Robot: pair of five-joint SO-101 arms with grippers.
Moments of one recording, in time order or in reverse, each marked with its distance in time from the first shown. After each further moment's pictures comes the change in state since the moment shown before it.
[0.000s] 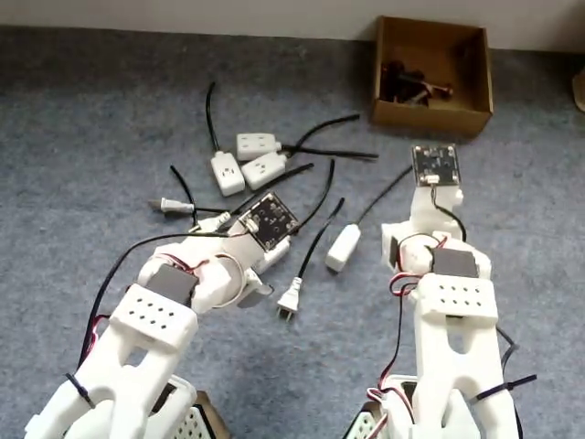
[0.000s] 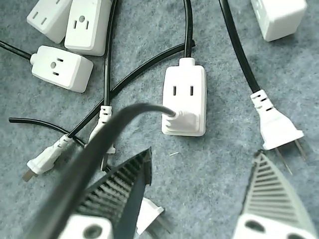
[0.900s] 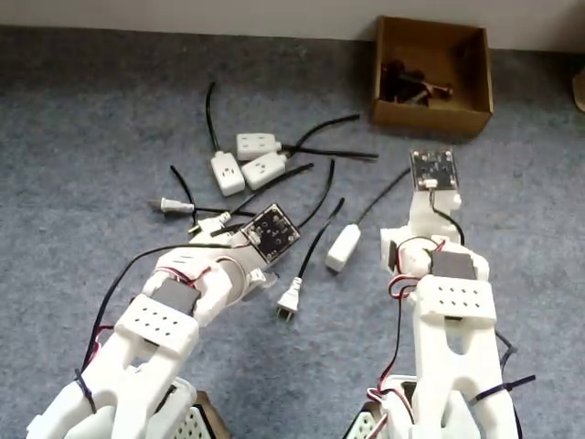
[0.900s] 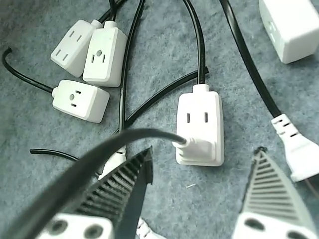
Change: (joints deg) left arm 0.0 0.0 9.1 -19.1 -3.3; right arm -0.1 0.0 1.7 -0.1 0.0
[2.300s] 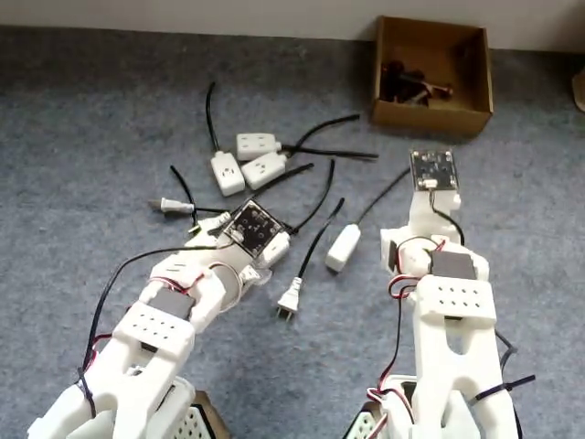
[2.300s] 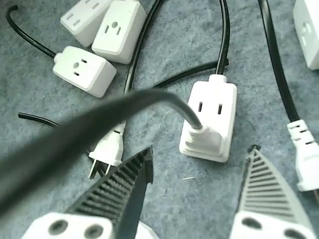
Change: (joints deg) left arm -2.5 0.0 5.7 -6.3 8.8; right arm 0.0 0.0 0.0 0.0 0.0
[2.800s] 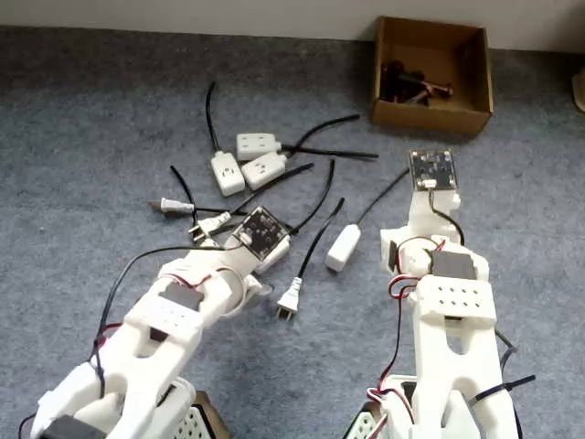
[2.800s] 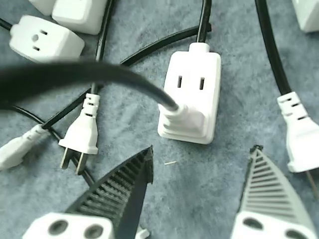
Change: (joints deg) left arm 1.1 10.8 -2.5 -0.1 0.0; right arm 0.0 0.0 0.0 0.0 0.6
